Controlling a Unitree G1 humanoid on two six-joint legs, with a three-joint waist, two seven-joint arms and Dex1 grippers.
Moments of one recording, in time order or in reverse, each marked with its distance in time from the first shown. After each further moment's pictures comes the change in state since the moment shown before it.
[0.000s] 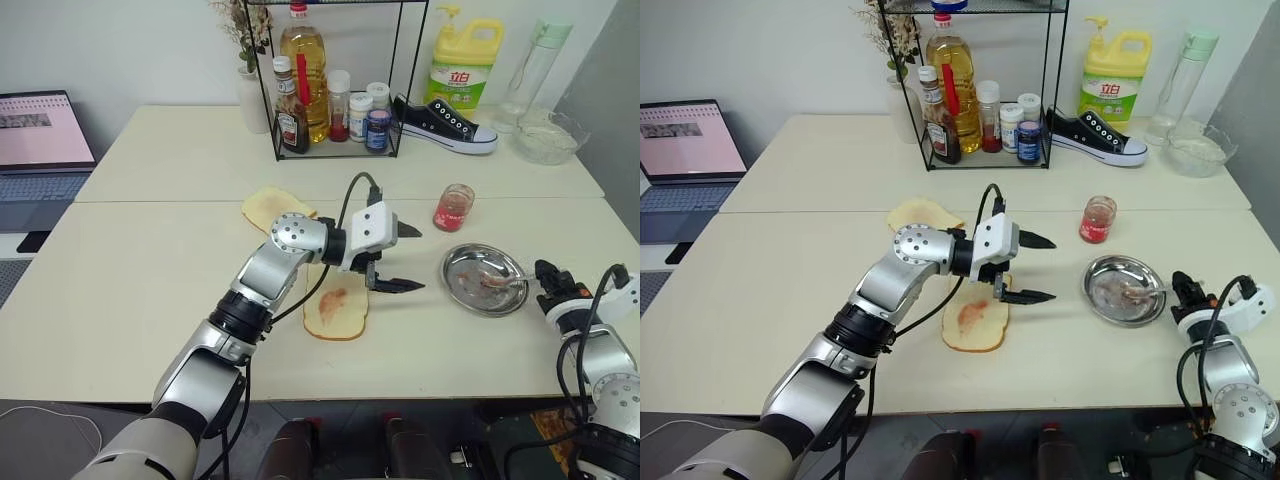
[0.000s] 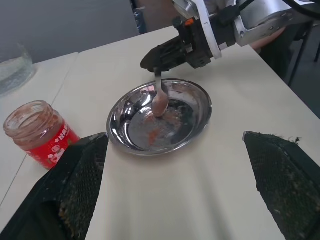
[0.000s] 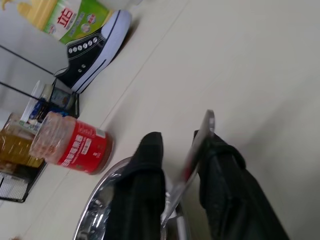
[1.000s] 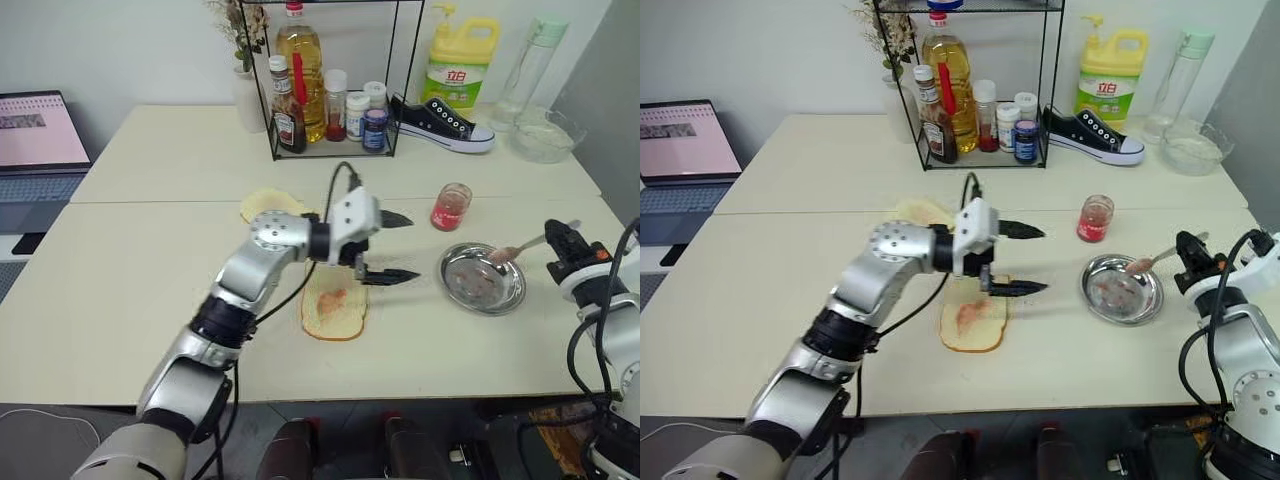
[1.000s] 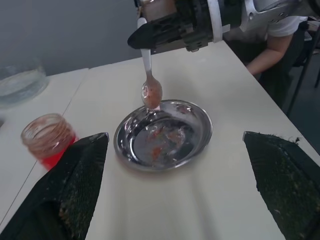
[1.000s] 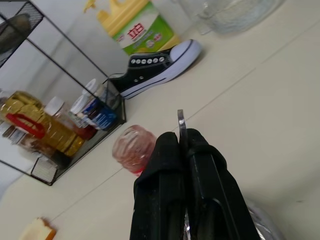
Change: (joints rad) left arm 0.009 0.022 0.016 -0.075 -0.091 0.051 0.015; right arm -0.031 -0.053 0.013 -0.354 0.045 0.143 -0.153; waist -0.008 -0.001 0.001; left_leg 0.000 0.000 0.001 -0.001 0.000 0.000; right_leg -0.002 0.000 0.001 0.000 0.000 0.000
